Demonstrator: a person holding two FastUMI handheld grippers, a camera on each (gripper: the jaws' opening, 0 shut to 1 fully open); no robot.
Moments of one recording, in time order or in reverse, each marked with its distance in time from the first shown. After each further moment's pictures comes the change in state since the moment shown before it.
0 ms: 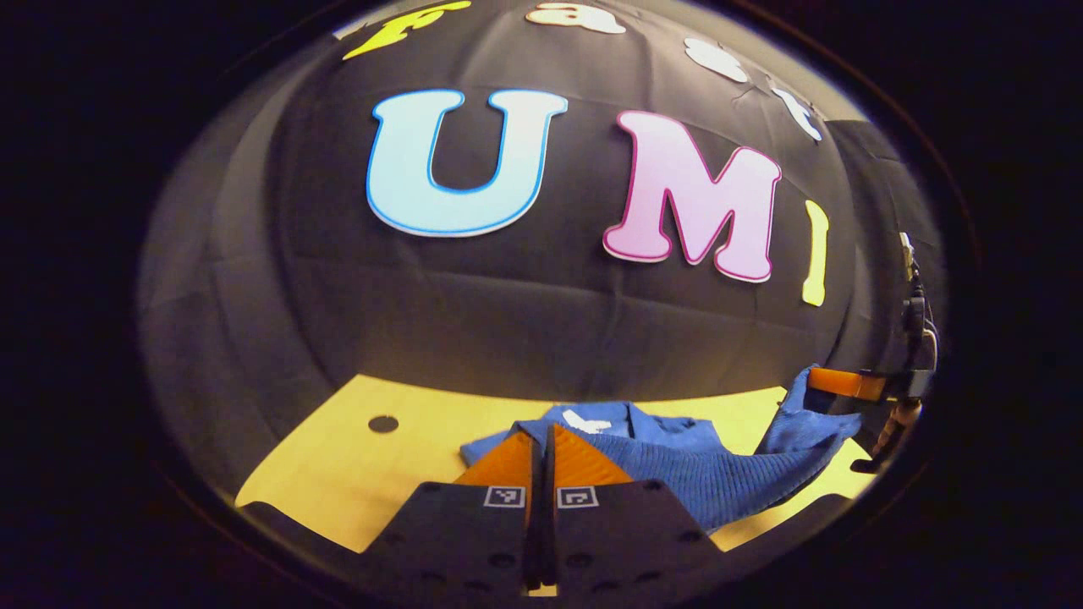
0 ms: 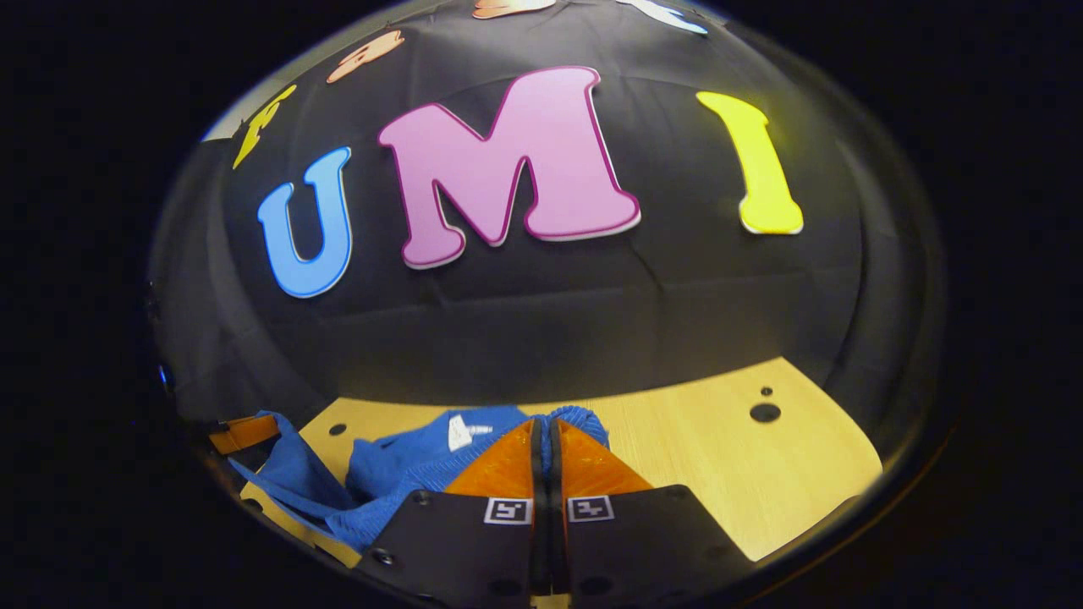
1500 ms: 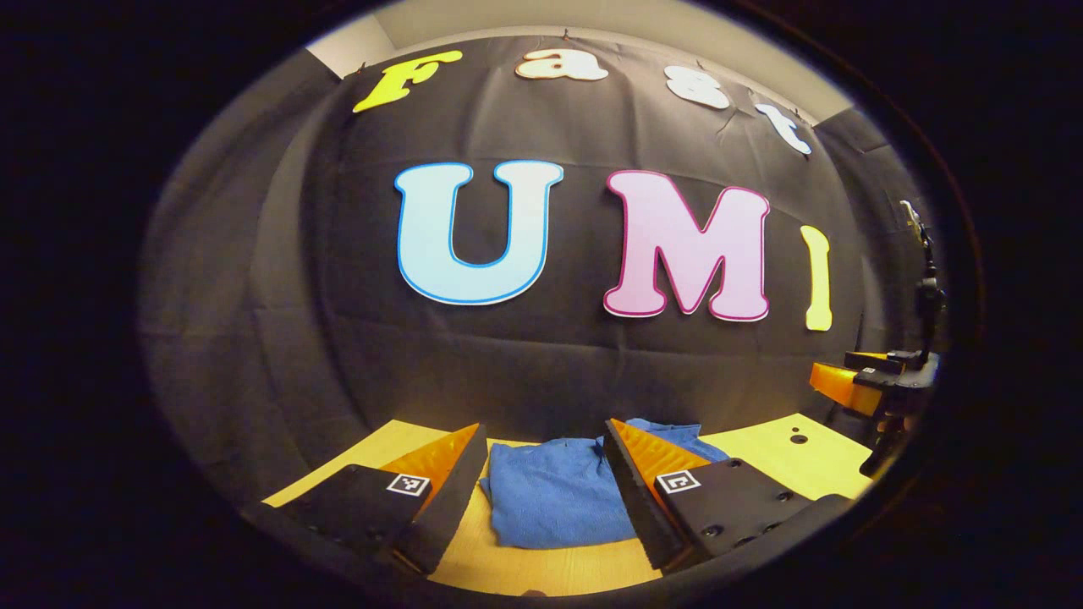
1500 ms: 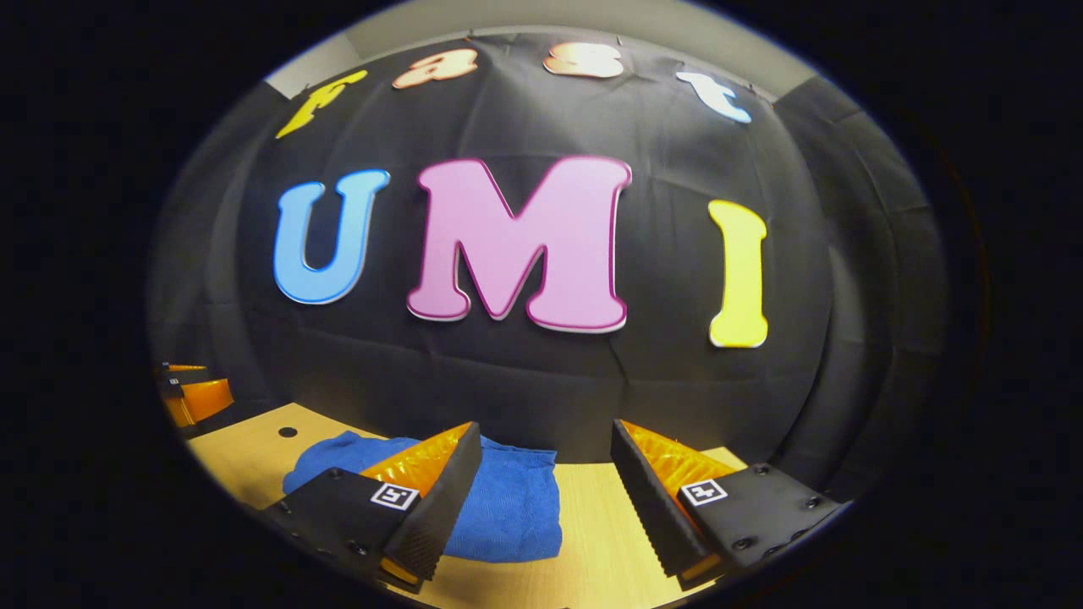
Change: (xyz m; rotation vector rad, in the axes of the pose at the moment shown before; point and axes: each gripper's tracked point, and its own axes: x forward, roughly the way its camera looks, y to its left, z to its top) left arm -0.126 -0.031 0.024 0.023 -0.125 0.091; right arm -0.113 0.017 0.045 -0.241 -0.228 -0.103
